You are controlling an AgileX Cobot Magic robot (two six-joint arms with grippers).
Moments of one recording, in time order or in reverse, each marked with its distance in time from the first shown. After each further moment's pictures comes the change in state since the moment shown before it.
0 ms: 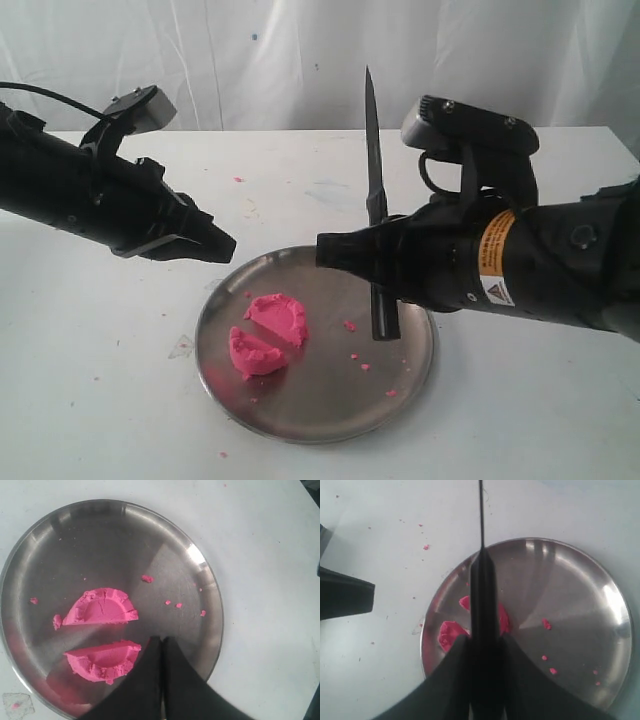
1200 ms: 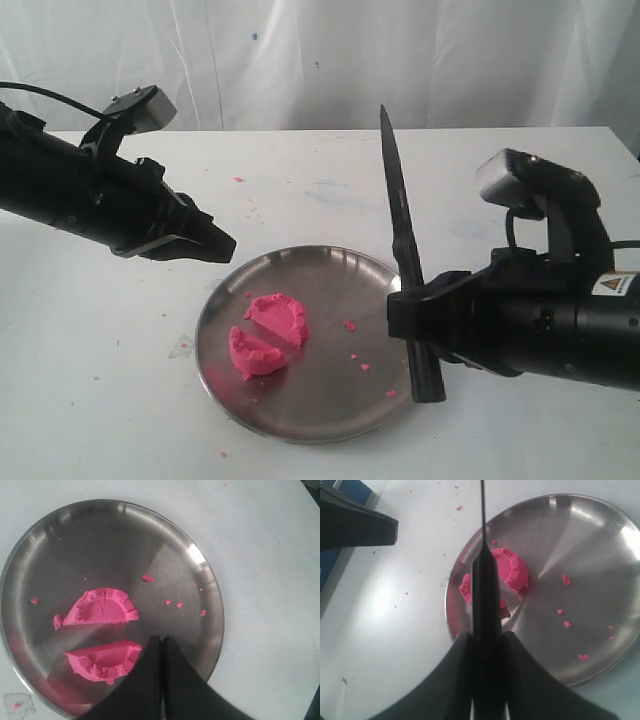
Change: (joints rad) left arm 0.000 0.000 0.000 0.000 0.000 0.002; right arm -0.189 -0.183 0.213 1.401 -0.040 -1.477
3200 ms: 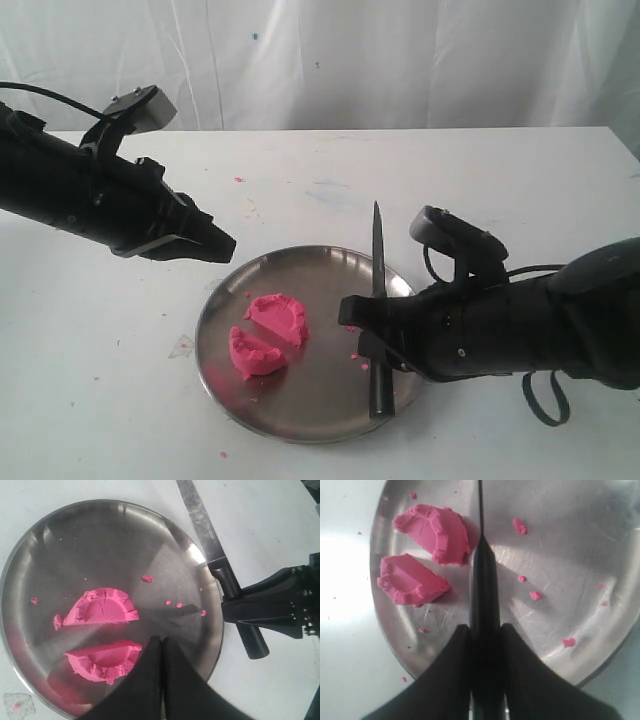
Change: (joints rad) left arm 0.000 0.000 0.000 0.000 0.000 0.000; right arm -0.054 0.471 -0.069 0.599 -0.006 -0.412
